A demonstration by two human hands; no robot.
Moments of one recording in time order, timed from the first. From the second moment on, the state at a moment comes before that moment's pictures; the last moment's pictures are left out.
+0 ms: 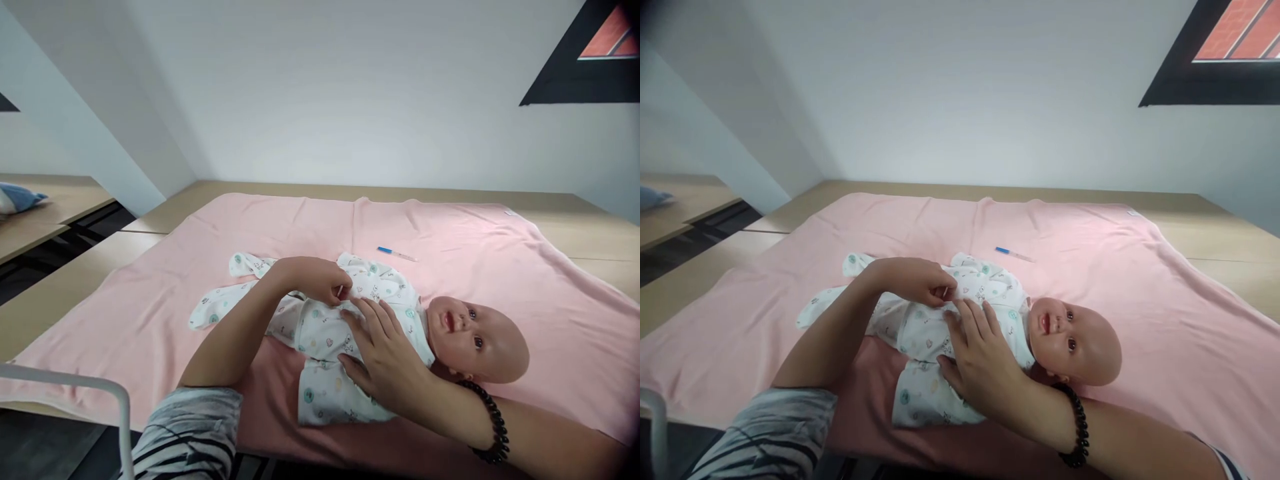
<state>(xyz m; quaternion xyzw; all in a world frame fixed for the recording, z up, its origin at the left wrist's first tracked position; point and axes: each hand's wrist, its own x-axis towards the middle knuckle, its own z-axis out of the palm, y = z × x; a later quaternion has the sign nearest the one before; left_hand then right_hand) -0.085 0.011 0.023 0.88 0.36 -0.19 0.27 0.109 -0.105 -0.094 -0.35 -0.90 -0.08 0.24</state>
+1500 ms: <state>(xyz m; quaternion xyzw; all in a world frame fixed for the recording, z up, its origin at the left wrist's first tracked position) -0.077 -0.006 0.033 0.89 0.35 -0.16 0.23 0.108 -0.103 -0.095 -0.36 -0.90 -0.09 0.22</state>
